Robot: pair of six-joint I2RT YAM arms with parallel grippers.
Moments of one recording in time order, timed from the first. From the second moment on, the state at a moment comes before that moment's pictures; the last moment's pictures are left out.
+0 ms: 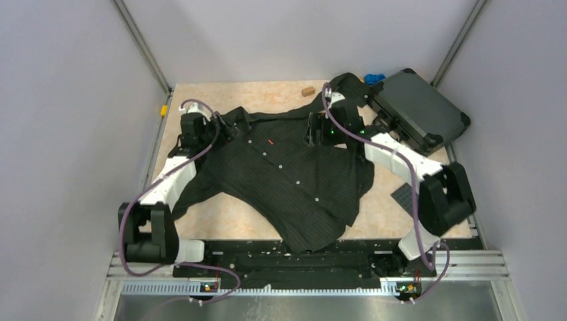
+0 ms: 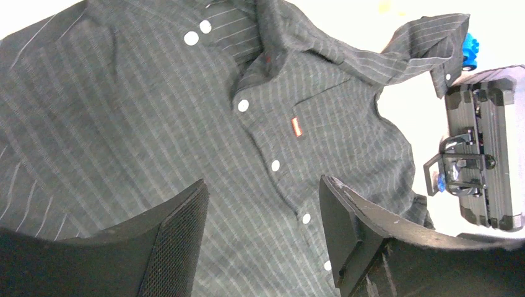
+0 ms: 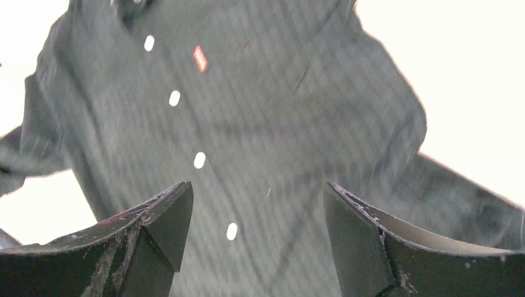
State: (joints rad) left arm -0.04 1.31 0.86 -0.08 0.18 -0.65; right arm 0.57 1.55 1.16 -0.26 -0.08 0.39
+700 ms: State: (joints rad) left arm -0.06 2.04 1.45 0.00 0.30 -0.67; right arm 0.37 2.33 1.85 -0.16 -0.11 0.43
